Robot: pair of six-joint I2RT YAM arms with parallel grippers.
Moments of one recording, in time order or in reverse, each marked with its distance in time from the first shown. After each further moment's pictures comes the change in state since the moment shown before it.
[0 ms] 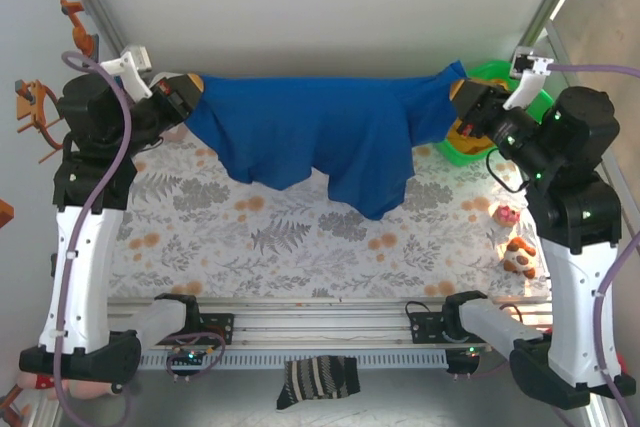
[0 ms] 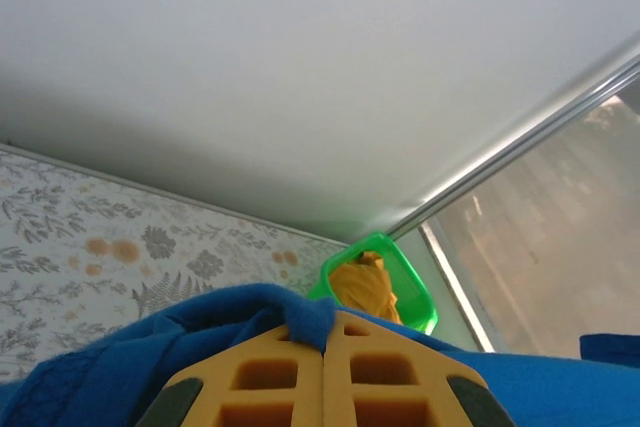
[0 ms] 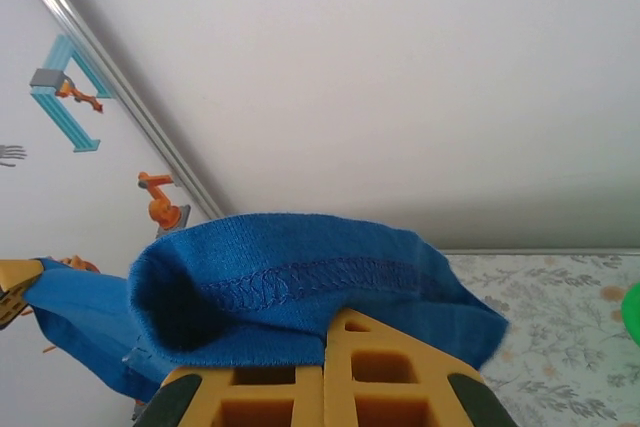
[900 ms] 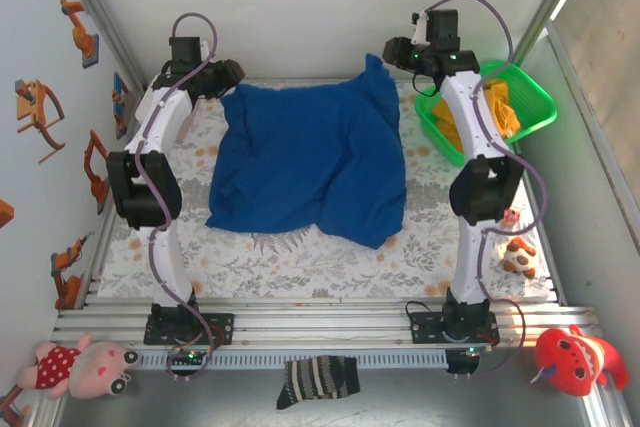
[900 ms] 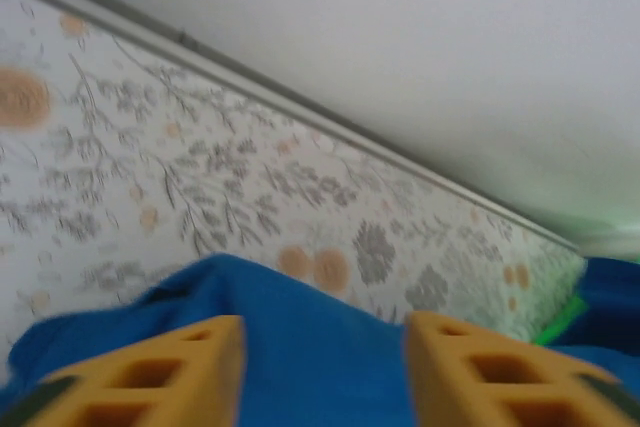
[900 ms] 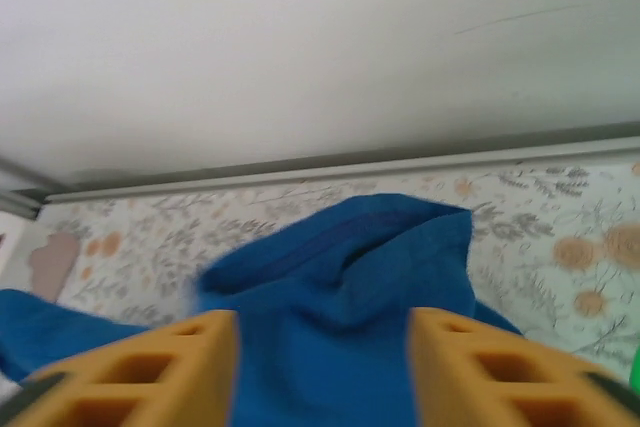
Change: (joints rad) left arm 0.036 1.035 0.467 0.071 -0.073 0.092; right arm -0.044 1.171 0.608 0.051 0.055 -0.058
